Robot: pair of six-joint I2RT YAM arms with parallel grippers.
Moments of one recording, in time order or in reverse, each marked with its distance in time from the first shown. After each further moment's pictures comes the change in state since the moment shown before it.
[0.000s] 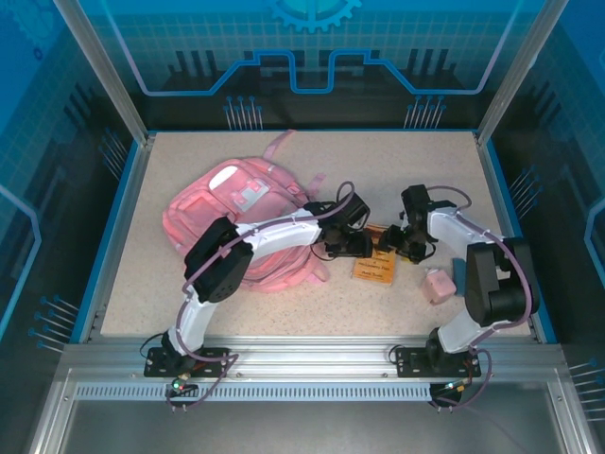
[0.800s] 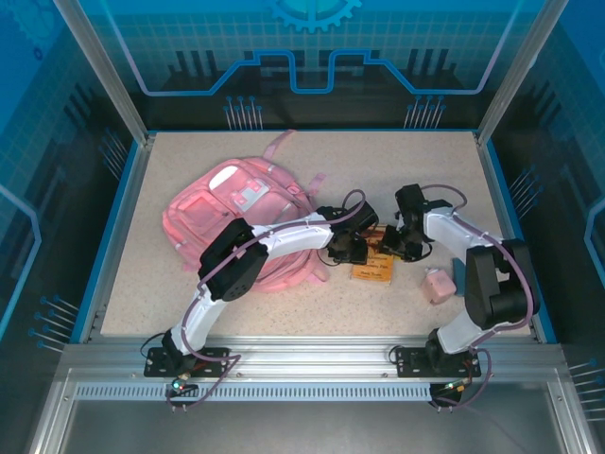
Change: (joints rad) left arm -0.033 0.084 0.072 -0.091 -0.079 0.000; right arm 0.045 -0.031 0.014 -0.024 0.008 0.026
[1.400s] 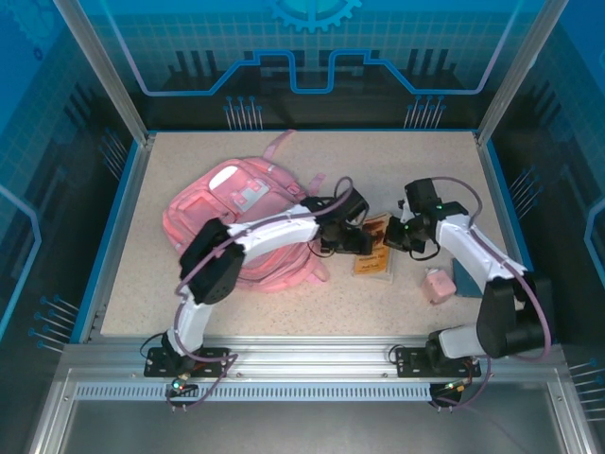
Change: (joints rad) left arm 0.061 -0.203 -0.080 0.016 0.051 0.028; right arm -0.016 -0.209 0.000 0.013 -0.088 -0.031
